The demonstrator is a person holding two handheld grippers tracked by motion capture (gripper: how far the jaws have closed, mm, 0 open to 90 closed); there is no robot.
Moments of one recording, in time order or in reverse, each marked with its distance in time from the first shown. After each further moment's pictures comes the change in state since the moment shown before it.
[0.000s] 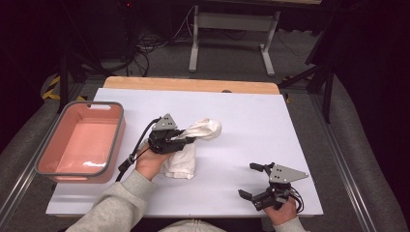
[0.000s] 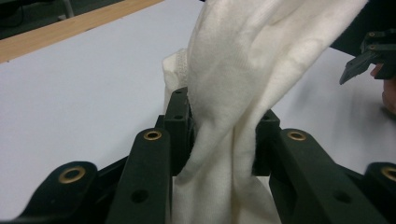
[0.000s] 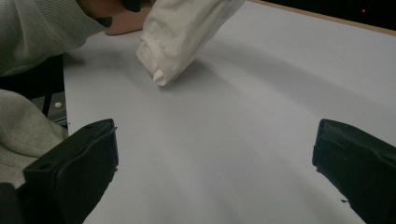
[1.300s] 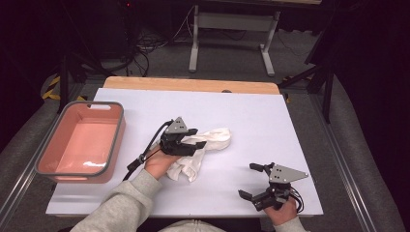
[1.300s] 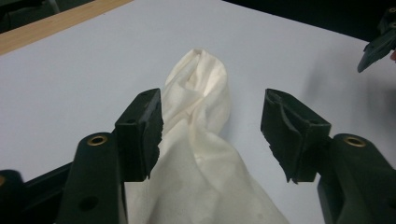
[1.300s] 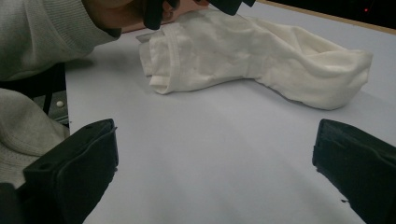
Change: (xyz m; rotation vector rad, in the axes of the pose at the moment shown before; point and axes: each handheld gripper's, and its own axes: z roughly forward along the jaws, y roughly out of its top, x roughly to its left) left arm 0.000 -0.006 0.030 0.005 -0.032 0.054; right arm 0.000 0.000 0.000 0.003 0.007 -0.003
